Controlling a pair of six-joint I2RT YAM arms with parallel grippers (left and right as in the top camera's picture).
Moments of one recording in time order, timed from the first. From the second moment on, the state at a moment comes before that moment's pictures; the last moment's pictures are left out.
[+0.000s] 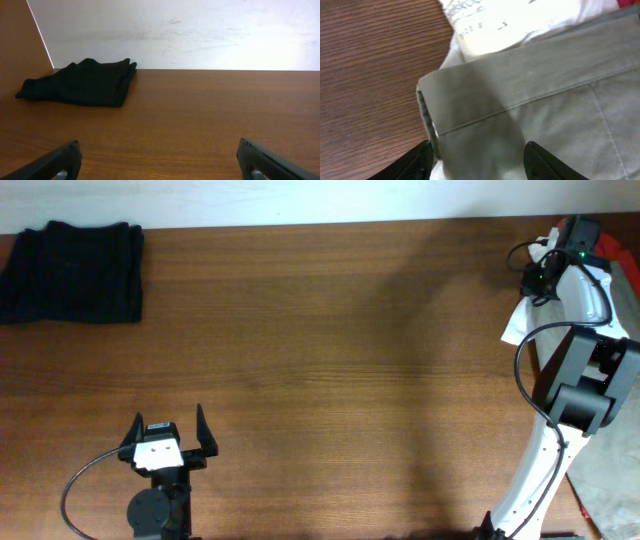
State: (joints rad) left arm 0.06 0.01 0.01 -0.08 -0.08 0.03; right arm -0.36 2.43 2.03 -0.65 0.12 -0.13
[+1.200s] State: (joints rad) left arm 0.06 0.01 0.01 -0.08 -0.08 0.03; right arm -0.35 2.46 2.05 -0.65 0.17 -0.13
